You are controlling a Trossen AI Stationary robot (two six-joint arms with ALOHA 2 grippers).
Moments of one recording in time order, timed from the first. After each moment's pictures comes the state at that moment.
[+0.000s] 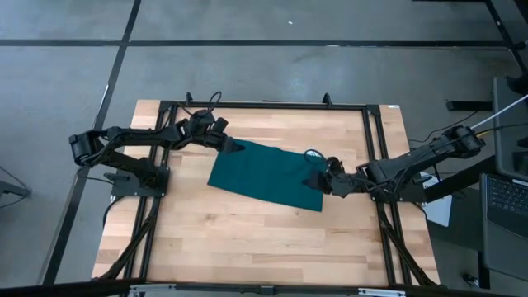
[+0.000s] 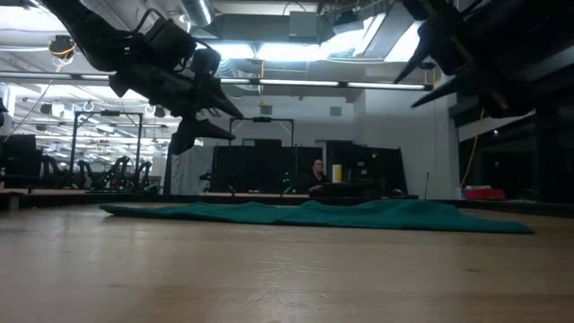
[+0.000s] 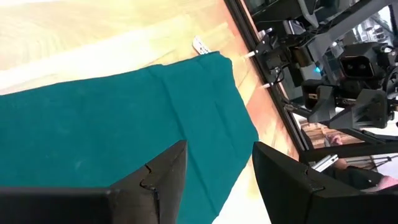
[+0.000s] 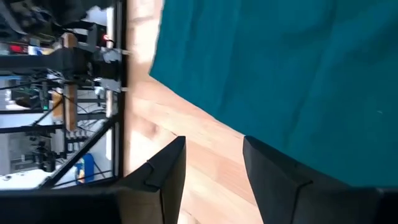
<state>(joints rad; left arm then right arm) 0.51 1.27 0.53 0.26 0.44 -0.81 0.37 1.14 0.66 -0.23 0.44 1.72</state>
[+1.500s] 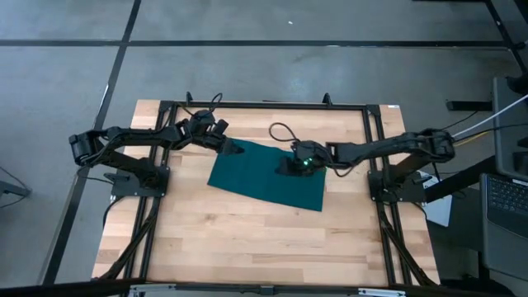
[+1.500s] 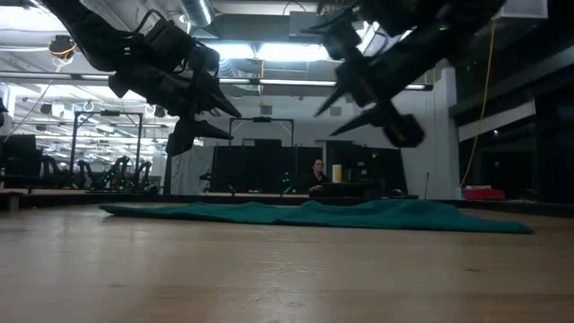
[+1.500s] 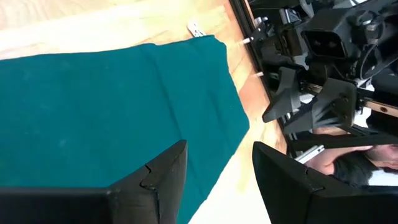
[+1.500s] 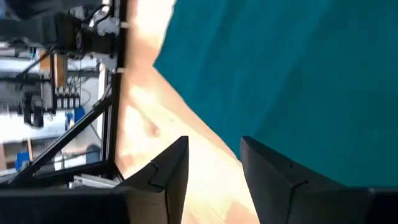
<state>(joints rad) 0.51 1.27 0.53 0.24 0.50 -0.86 -0.03 1.51 0.83 0.02 -0.06 1.33</state>
